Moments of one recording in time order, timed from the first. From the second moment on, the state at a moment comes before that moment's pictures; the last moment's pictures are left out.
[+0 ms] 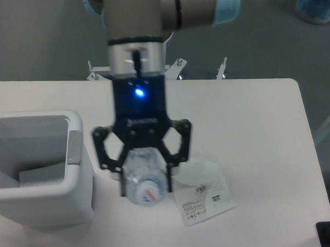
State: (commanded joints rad) arm 2.22 -1.90 -1.19 -0.69 1.46 0.08
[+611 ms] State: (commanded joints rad) arm 2.09 -1.89 -1.19 -0.69 1.45 0.03
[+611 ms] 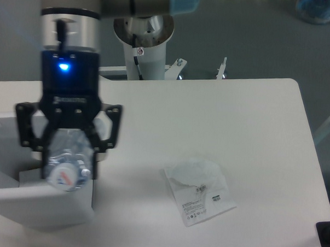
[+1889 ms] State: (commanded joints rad) arm 1.98 -1.95 -1.29 -0.69 1.46 0.02
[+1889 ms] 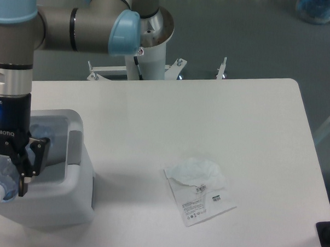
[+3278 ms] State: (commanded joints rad) arm 2.48 -1.86 -1.67 -0.71 1.50 -0.02
